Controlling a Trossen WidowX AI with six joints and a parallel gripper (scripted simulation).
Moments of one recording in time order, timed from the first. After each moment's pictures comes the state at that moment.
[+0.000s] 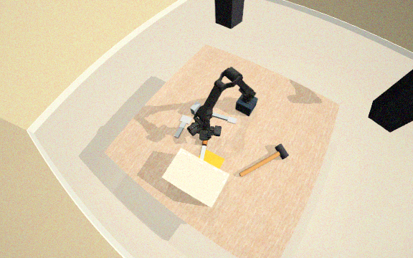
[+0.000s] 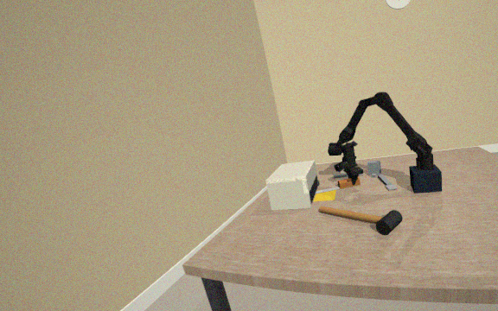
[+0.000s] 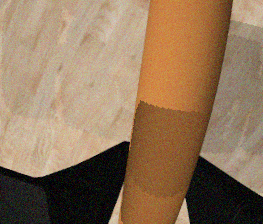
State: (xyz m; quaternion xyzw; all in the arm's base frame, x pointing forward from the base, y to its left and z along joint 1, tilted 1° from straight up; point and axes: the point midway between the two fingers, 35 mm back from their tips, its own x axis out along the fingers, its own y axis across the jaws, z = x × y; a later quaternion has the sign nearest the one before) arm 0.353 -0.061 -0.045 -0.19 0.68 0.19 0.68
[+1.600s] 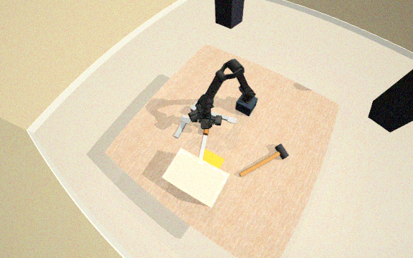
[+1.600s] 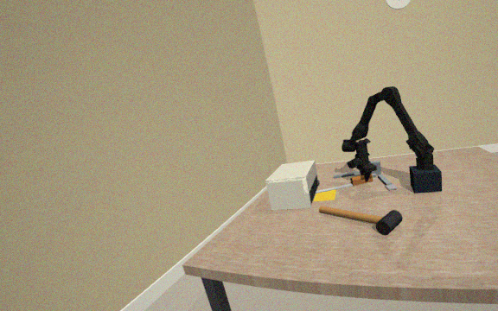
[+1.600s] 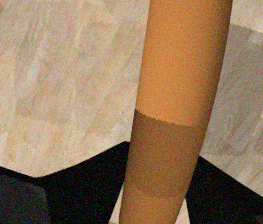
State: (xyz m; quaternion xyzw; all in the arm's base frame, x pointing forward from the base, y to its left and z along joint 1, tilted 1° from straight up) arm 0.293 -0.105 -0.046 -0.19 0.68 0.18 0.68
